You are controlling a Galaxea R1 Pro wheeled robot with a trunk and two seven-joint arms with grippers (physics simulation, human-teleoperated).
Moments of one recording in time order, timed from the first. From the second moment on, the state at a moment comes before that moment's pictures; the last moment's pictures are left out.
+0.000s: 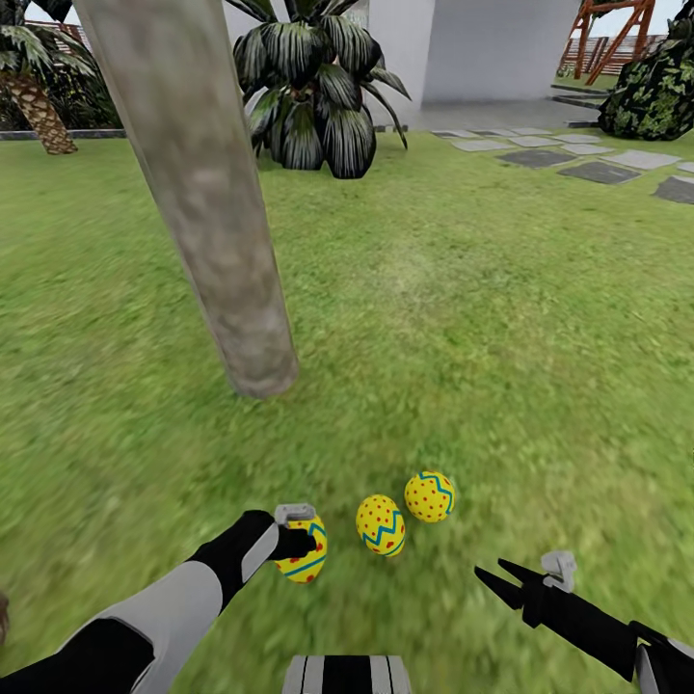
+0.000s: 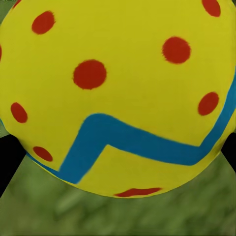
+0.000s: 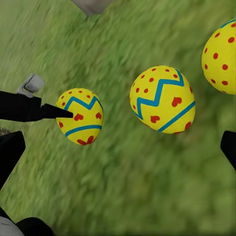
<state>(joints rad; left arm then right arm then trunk) -0.81 -0.10 -0.38 -0.31 0.47 0.53 0.08 -0.15 -0.07 -0.54 -1.29 0.03 0.47 1.20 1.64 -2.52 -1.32</state>
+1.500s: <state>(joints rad) -0.81 -0.10 -0.38 -0.32 0.47 0.52 0.08 -0.15 -0.08 -0.54 -1.29 0.03 0.47 1.20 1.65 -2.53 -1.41</state>
